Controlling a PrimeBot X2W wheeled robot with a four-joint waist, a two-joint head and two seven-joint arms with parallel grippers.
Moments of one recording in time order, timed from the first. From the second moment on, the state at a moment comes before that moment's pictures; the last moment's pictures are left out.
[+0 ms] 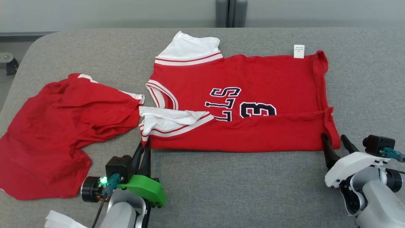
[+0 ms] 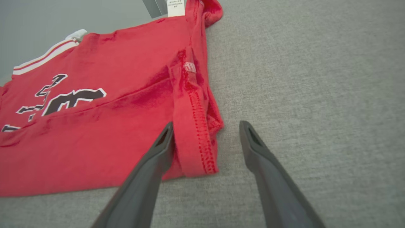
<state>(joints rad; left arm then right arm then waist) -0.25 0.05 -0.30 0.50 -0.27 0.04 -0.26 -0.32 -0.26 0.12 0.69 0.55 0.13 -0.17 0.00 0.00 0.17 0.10</state>
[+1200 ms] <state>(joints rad) -0.17 0.05 -0.36 0.58 -0.28 0.03 -0.26 -0.37 -0.33 0.23 0.86 0.48 0.13 -0.23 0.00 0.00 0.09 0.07</state>
